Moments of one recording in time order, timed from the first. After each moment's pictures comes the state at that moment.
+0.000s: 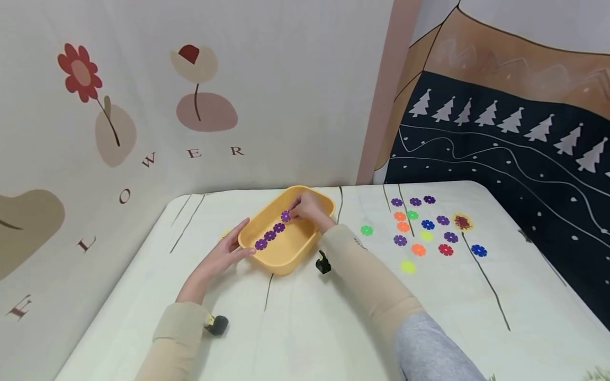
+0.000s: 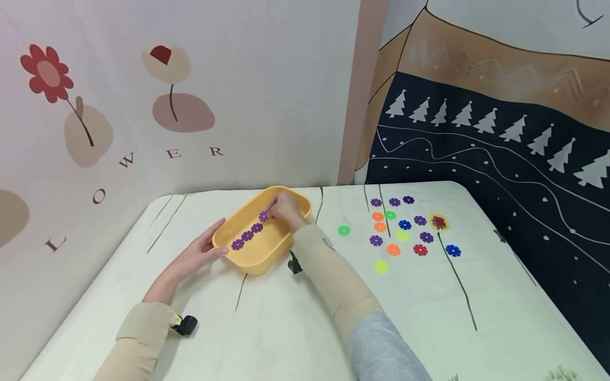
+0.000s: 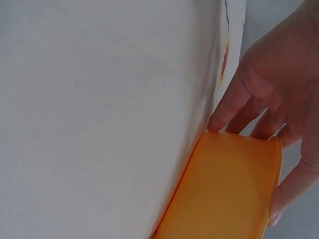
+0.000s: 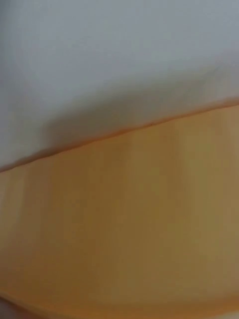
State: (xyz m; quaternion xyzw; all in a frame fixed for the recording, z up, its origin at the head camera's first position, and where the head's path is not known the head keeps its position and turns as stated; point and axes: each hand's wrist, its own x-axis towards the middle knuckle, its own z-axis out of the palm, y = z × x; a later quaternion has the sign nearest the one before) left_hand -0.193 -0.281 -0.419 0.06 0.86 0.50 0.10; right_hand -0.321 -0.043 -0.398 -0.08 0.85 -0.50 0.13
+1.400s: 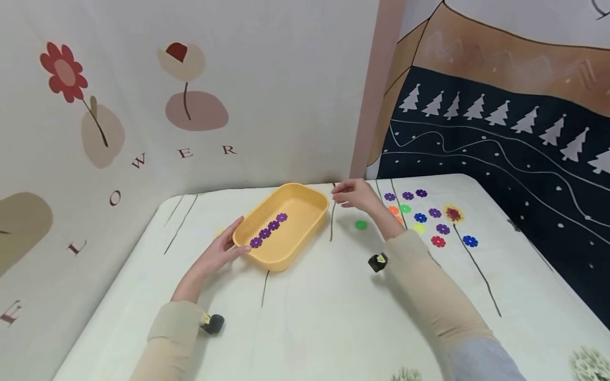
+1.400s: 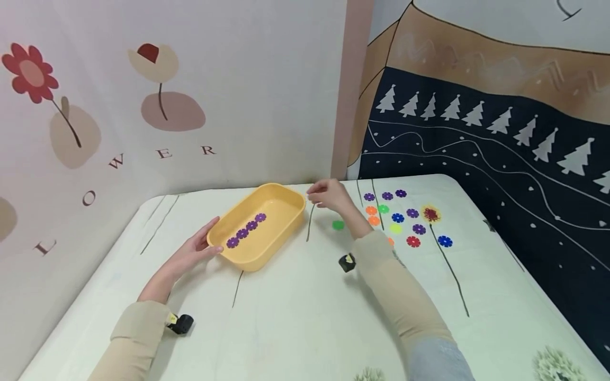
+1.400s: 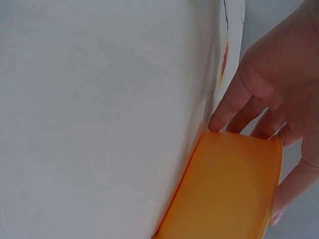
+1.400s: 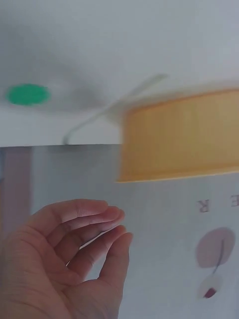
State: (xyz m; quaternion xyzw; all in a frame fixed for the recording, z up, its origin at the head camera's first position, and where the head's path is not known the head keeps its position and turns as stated) left_hand -0.197 -0.283 -0.418 0.07 0.86 0.49 0.11; right_hand -0.298 0.093 -0.356 -0.08 0.84 -0.53 0.11
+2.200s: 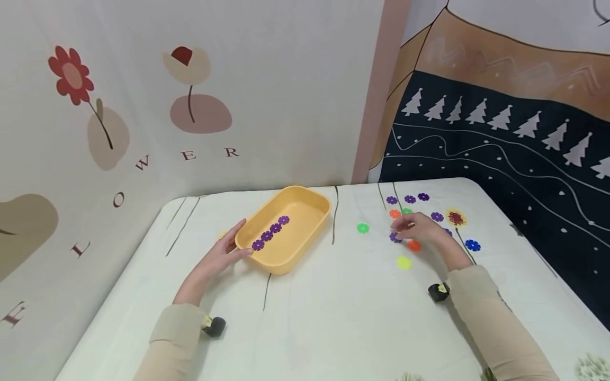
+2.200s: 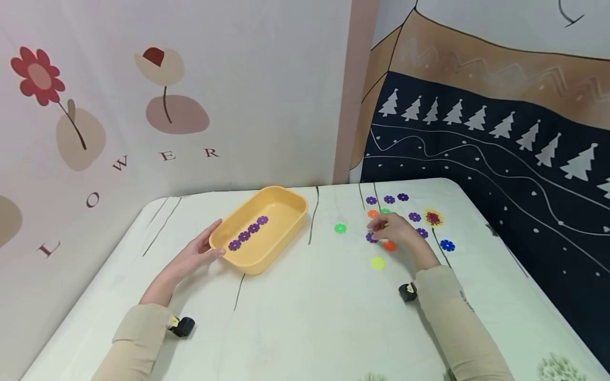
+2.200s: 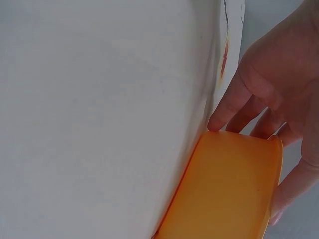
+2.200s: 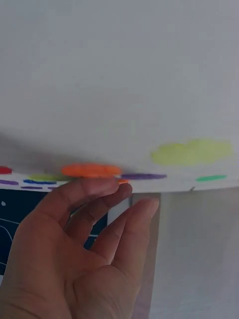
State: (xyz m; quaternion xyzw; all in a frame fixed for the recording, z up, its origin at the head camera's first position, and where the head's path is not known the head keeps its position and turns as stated) left_hand -0.193 -0.281 -0.419 0.06 0.86 0.50 0.11; right_hand -0.262 0.228 -0.406 -0.04 0.91 -0.38 0.19
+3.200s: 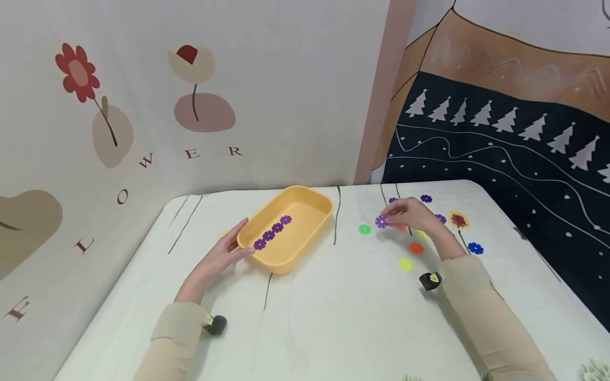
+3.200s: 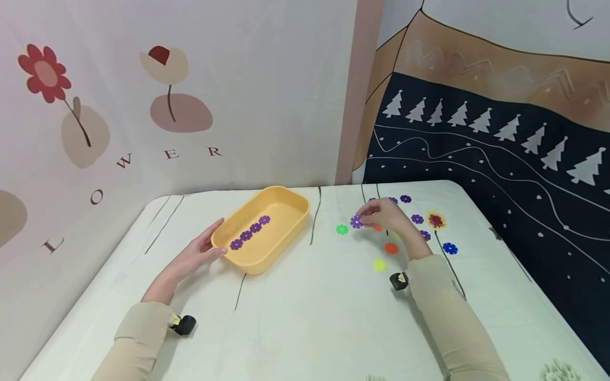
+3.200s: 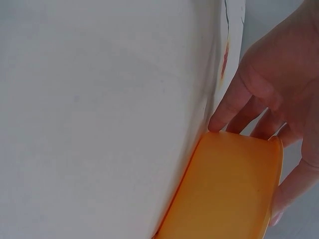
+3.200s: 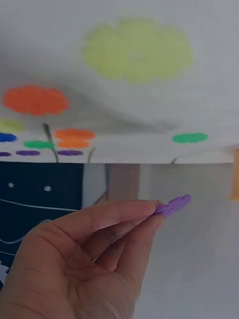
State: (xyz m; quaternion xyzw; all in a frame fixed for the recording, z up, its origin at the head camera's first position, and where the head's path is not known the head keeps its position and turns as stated) left_hand -0.193 -0.282 -0.420 0.07 0.85 0.50 0.10; right_hand -0.275 0.204 -0.379 -0.10 0.90 -0.40 0.14
